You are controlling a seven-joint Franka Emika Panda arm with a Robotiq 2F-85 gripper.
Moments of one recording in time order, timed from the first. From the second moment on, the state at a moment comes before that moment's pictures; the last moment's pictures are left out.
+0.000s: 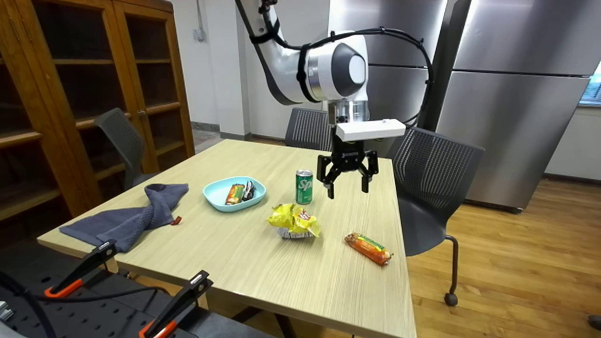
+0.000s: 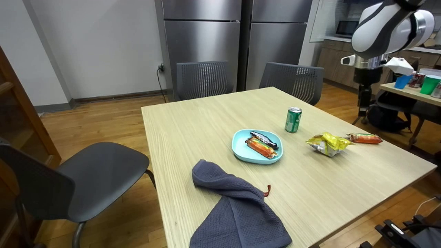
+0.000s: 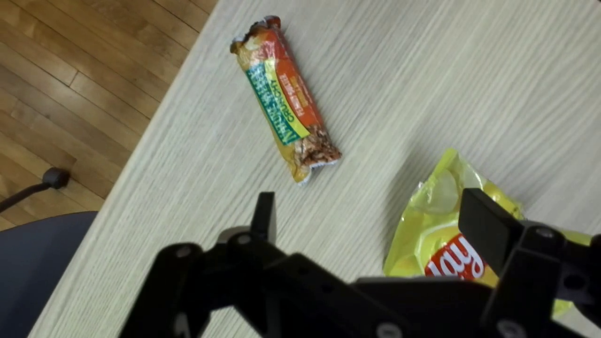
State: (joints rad) arm -0.37 0.58 -0.08 -1.94 -0.27 2.45 -0.94
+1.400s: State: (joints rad) arm -0.45 0.88 -0.10 -1.73 -0.26 2.49 -1.20
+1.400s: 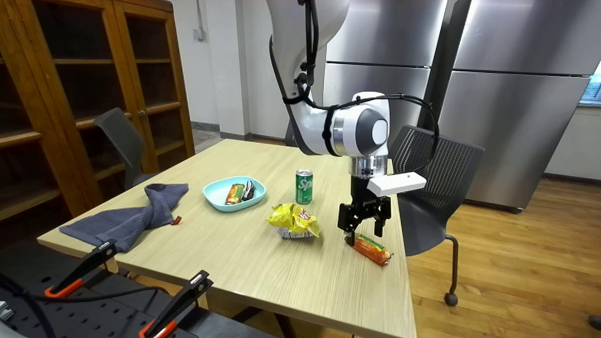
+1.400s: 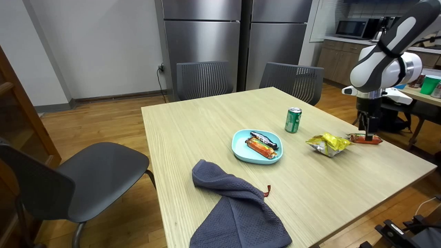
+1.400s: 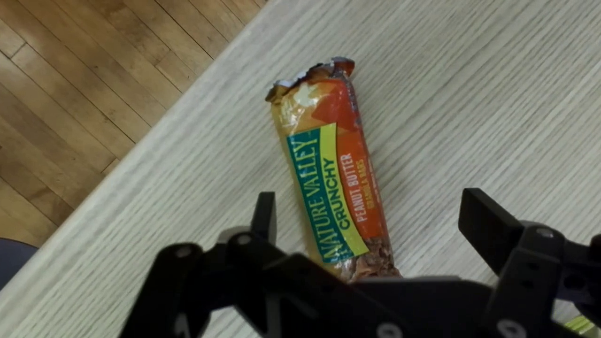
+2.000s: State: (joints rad) arm -0.45 0.93 -0.10 -1.69 -0.26 2.49 -1.22
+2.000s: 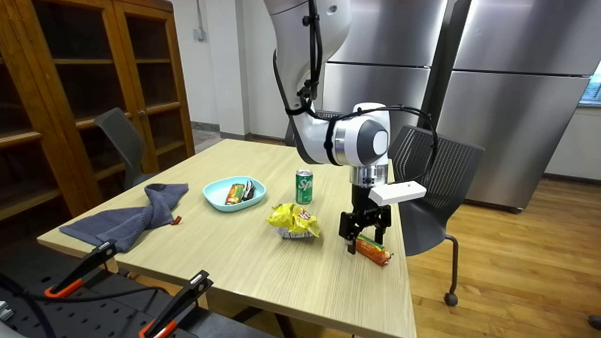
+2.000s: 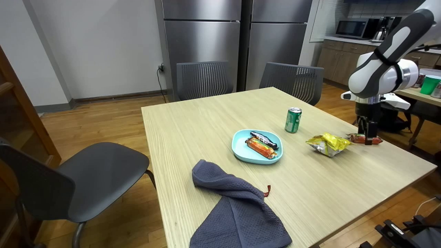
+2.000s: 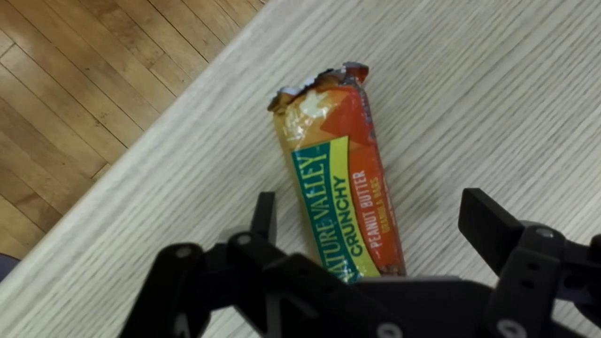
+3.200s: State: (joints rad) arm -0.45 0.80 -0.12 -1.75 -0.21 2.48 -1.20
